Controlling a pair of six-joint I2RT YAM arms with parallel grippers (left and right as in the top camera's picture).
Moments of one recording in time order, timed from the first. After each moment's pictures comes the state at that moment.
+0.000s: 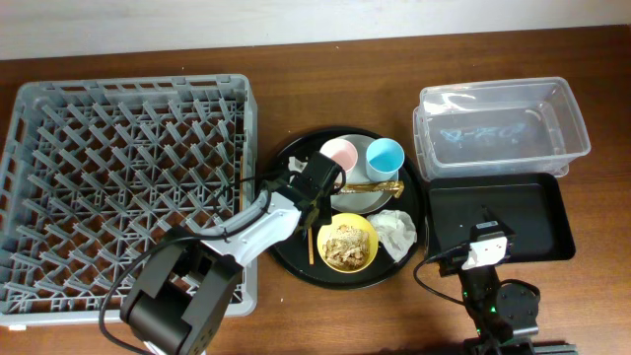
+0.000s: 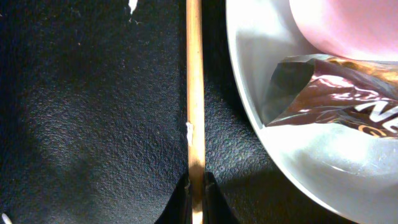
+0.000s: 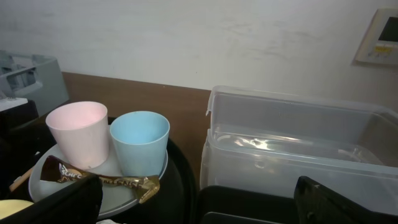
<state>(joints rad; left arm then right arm) -0.65 1.89 1.12 -0.48 -0.12 -0.61 0.07 0.01 0.01 -0.07 -0.05 -0.08</state>
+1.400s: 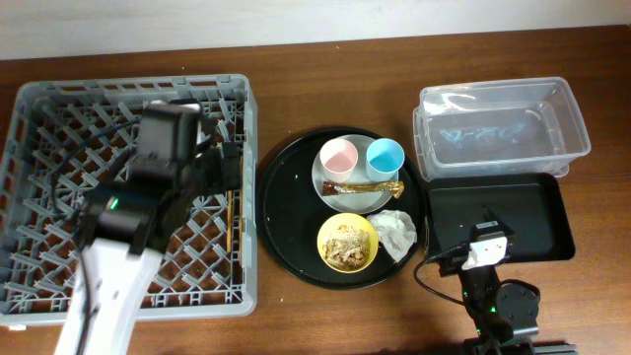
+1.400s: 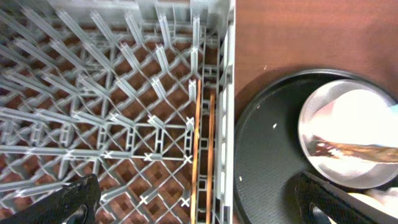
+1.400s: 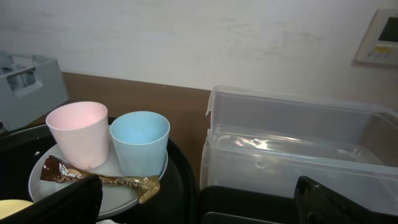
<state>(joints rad) -0.26 1.28 1.41 -1.02 -0.17 -0.25 0.07 0.01 0.01 -0.07 -0.05 -0.08</state>
